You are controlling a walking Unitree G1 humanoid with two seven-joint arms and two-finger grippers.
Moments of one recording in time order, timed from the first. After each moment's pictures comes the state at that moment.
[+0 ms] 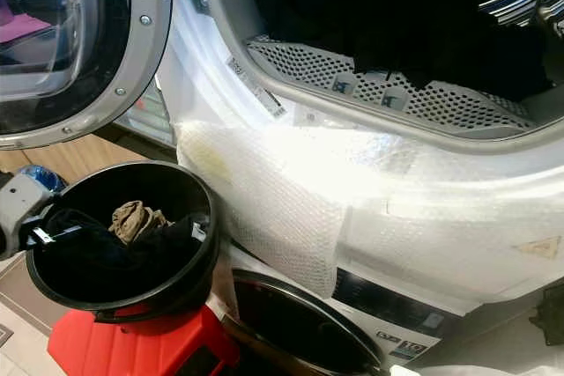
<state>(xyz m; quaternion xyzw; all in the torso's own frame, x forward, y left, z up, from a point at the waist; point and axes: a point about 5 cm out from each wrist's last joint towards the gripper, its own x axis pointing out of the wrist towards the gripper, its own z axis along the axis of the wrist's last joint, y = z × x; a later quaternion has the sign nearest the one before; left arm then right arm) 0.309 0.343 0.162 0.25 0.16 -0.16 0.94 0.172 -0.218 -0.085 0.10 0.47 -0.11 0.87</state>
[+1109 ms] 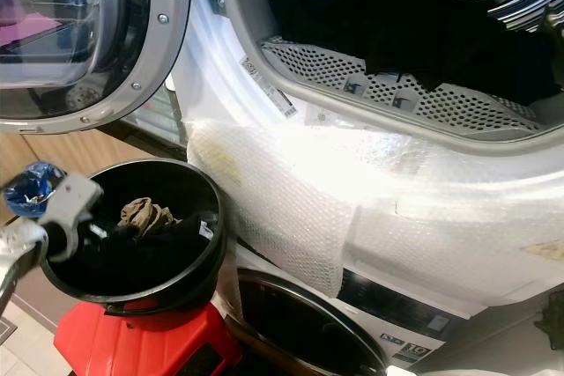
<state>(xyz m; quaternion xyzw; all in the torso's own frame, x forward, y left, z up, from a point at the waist) 0.319 0.276 0.140 0.17 0.21 -0.19 0.94 0.174 -0.213 -0.085 0.10 0.48 -0.10 0.87</state>
